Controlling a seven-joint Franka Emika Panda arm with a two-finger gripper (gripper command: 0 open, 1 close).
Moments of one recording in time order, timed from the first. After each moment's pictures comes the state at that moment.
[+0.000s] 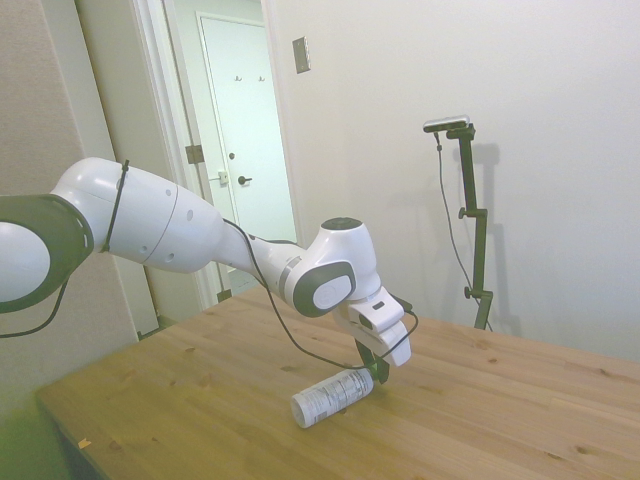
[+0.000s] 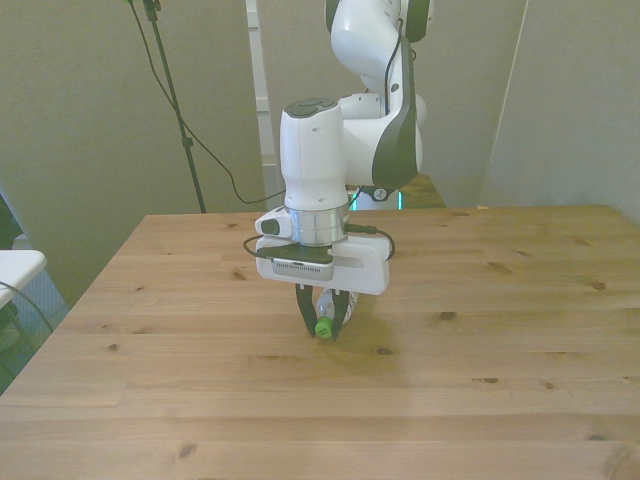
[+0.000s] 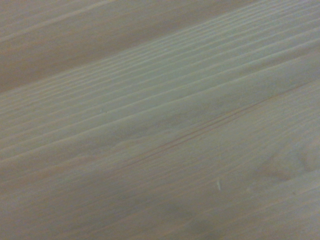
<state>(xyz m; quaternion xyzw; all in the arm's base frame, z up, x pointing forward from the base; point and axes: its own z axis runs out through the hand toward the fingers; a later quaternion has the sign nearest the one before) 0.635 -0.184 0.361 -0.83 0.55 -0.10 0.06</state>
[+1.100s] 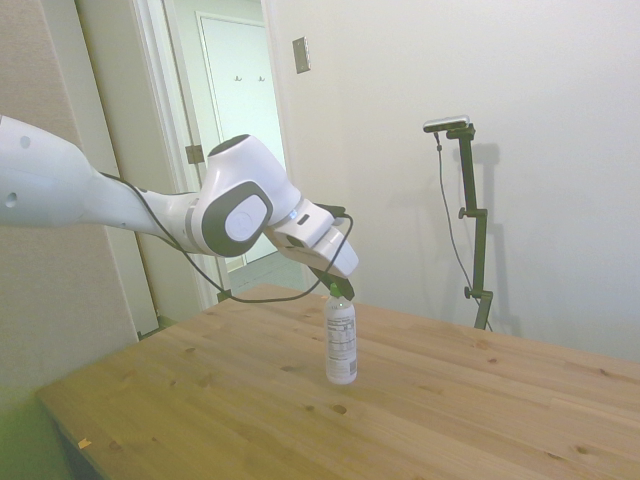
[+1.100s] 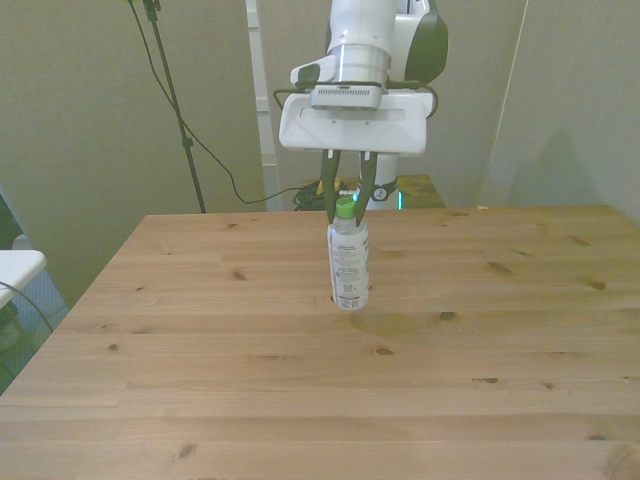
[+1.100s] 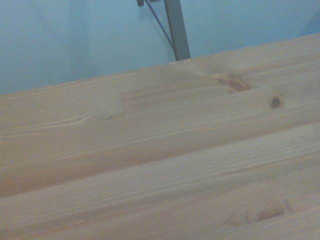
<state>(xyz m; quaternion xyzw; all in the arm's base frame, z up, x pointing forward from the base) 0.548 -0.103 0.534 -0.82 0.49 -0.29 0.06</state>
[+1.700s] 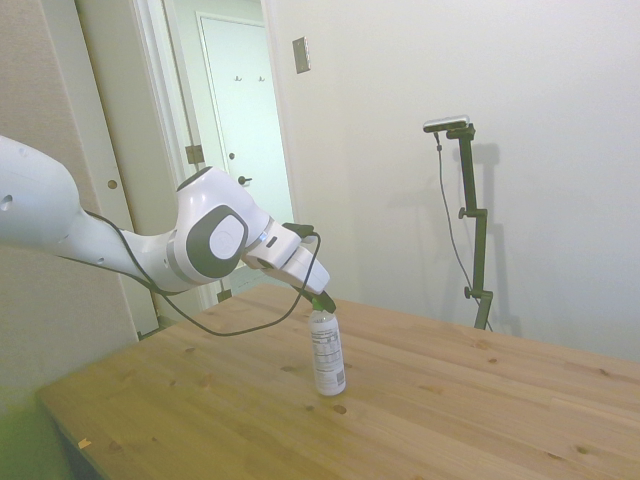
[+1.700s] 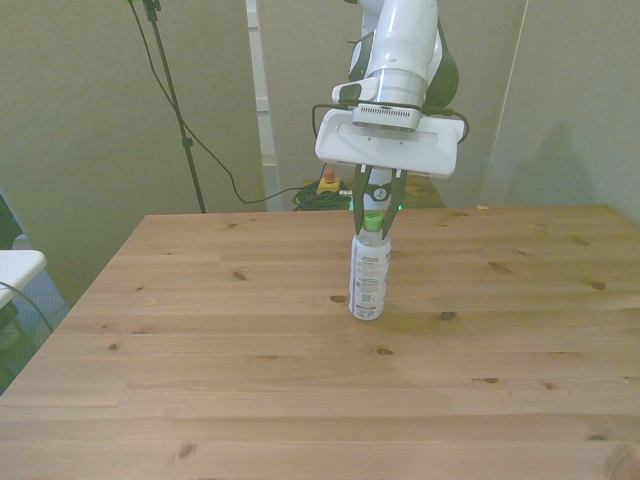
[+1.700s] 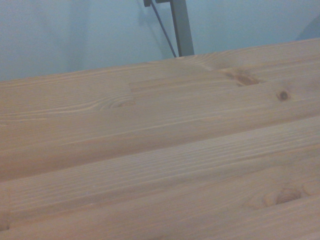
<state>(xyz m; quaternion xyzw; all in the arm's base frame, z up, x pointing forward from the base) 0.536 -0.072 0.488 -0.81 0.49 -0.31 0.04</state>
